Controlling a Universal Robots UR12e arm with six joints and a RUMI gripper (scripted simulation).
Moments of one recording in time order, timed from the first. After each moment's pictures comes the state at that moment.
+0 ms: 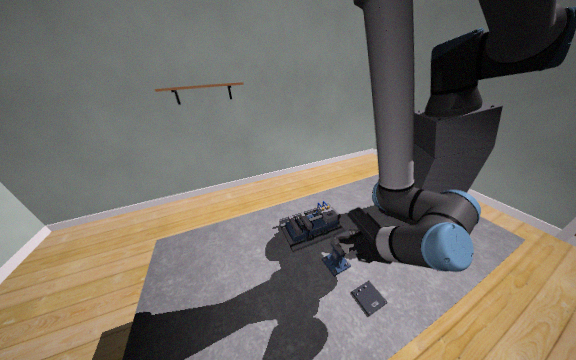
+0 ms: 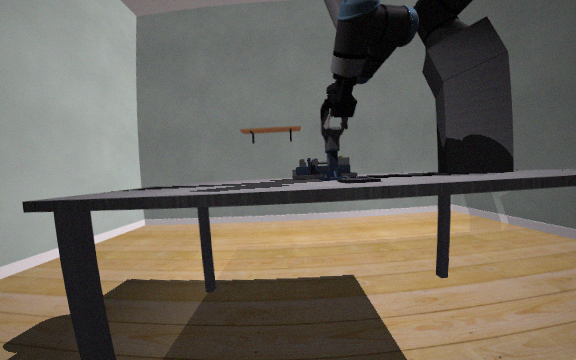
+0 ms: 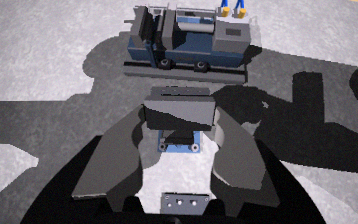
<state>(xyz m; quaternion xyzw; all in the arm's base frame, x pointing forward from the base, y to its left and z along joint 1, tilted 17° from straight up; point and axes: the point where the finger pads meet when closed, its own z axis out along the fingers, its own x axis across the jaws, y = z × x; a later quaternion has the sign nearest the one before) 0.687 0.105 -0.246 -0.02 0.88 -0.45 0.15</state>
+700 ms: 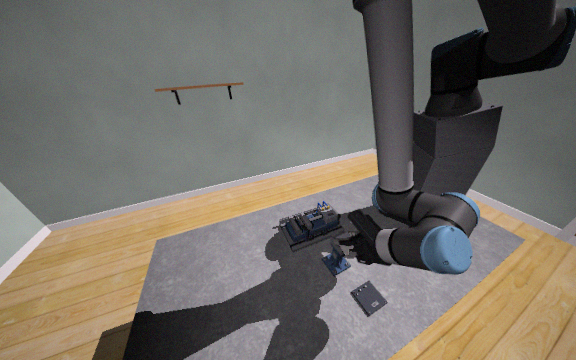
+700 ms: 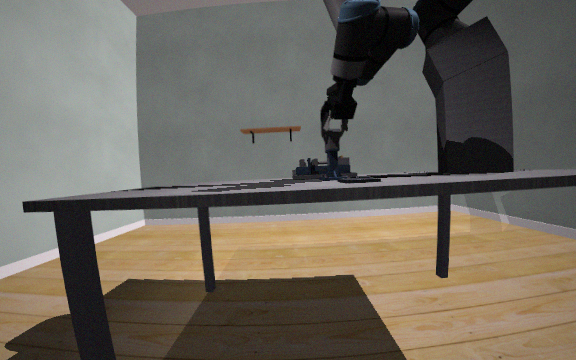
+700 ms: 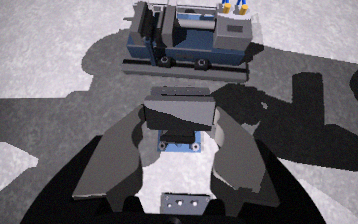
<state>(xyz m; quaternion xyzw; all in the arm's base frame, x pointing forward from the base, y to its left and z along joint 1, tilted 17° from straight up) 0.689 0.106 -0.253 -0.02 0.88 -0.45 0.15</state>
